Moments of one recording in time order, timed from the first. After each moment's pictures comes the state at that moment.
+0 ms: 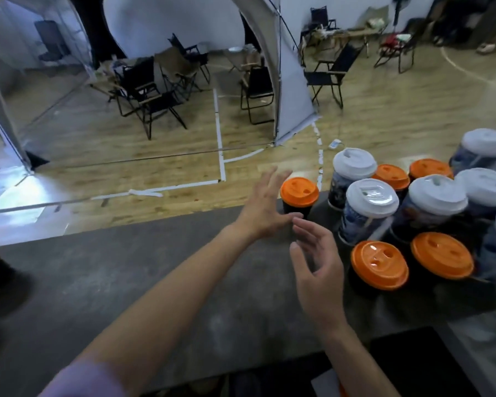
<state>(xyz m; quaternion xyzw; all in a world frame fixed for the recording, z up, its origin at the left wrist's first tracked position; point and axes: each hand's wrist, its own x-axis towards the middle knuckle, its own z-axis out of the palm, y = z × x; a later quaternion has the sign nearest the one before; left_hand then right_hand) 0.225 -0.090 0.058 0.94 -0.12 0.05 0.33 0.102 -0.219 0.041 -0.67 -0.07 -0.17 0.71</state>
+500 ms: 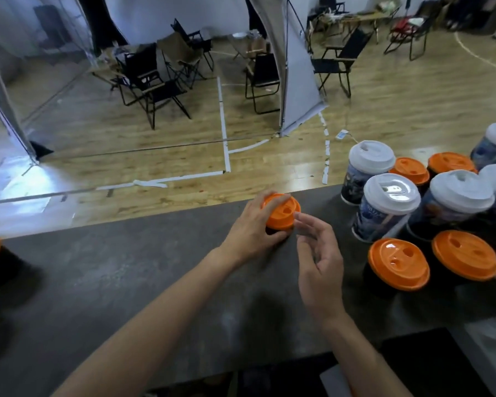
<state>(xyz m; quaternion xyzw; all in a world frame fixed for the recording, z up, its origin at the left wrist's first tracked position) 0.188 -0.045 0.023 0.93 -0.16 0.06 0.32 0.117 -0.196 0.027 -0.68 -0.08 -0.18 0.71</state>
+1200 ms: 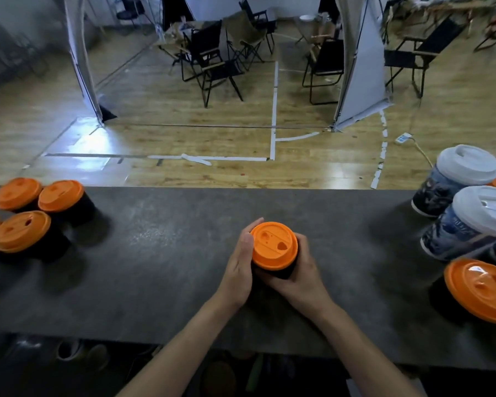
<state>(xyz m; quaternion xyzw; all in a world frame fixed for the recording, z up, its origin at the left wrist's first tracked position) 0.056 0.017 -0.010 0.72 0.11 0.12 0.68 0.106 -0.123 -0.031 -0.76 -0.23 0.07 0.61</state>
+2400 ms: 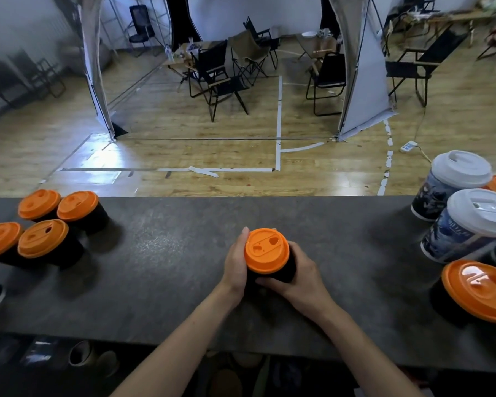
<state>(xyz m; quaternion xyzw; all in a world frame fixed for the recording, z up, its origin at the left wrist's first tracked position) 0.074 0.028 -0.015 0.64 0.22 0.07 0.73 0.110 -0.124 -0.035 -0.79 -0.24 0.08 0.55</state>
